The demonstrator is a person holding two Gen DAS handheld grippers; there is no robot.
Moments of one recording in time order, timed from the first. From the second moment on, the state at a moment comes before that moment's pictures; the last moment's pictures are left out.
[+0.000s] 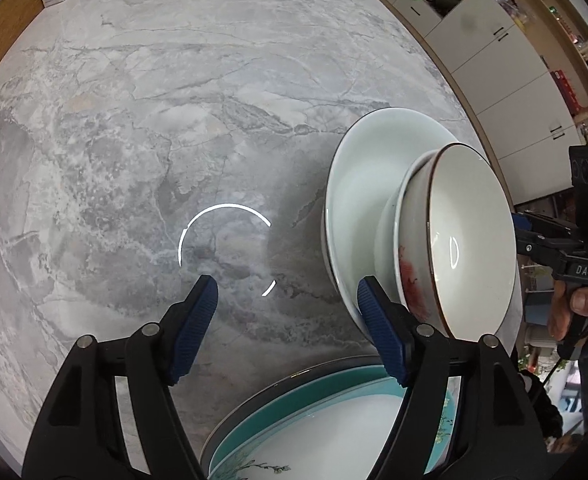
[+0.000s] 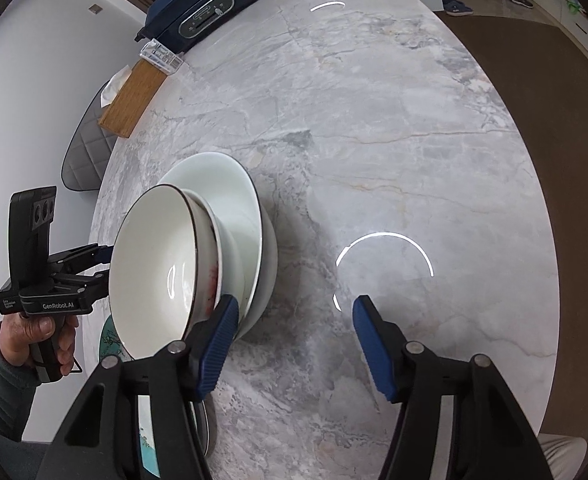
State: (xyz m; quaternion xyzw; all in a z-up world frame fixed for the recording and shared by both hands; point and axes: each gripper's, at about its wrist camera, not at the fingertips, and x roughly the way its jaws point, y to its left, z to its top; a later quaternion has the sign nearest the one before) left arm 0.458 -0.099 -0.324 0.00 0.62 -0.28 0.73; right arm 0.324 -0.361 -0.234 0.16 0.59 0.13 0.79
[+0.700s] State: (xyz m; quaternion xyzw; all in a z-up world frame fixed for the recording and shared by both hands) left arm 0.463 -0.097 -0.345 -0.02 0.62 -0.24 0.74; right arm 0.336 -0.361 -0.255 0.26 0.62 0.06 0.74
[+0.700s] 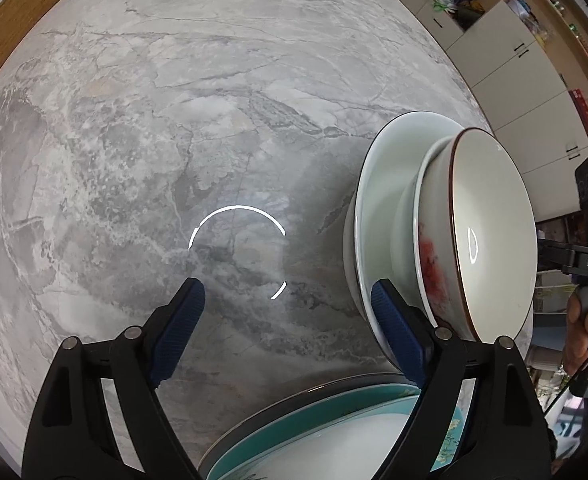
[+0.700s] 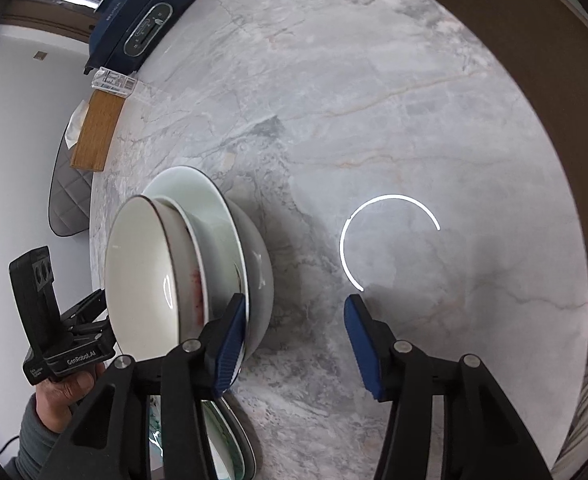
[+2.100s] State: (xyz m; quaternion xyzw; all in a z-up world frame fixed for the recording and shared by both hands) left arm 0.460 -0.120 -0.344 -0.06 0.62 -0.29 0.73; right arm 0.325 -0.334 -0.262 0.25 0.58 0.11 0.77
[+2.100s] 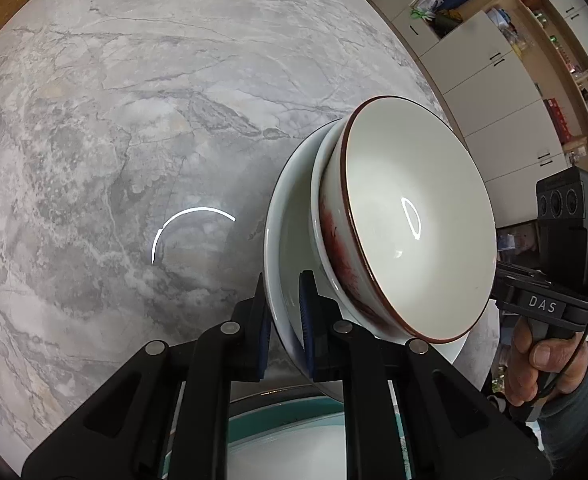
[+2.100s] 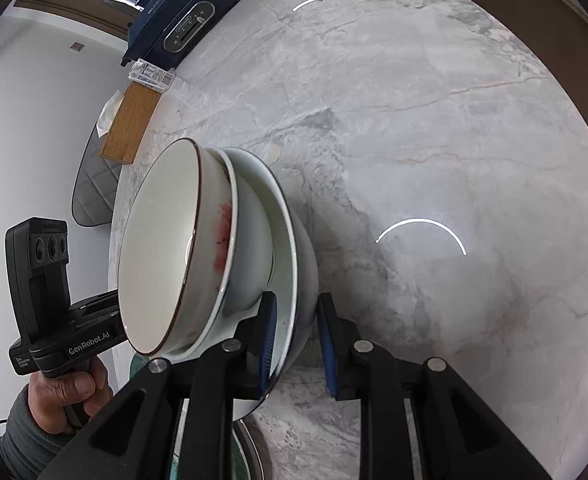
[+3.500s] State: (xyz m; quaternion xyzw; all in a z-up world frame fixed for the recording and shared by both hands) left arm 0.342 -0.023 -0.224 -0.11 0.58 -0.25 0.77; right arm 0.266 -0.270 -0.174 0.20 0.58 0.19 0.77
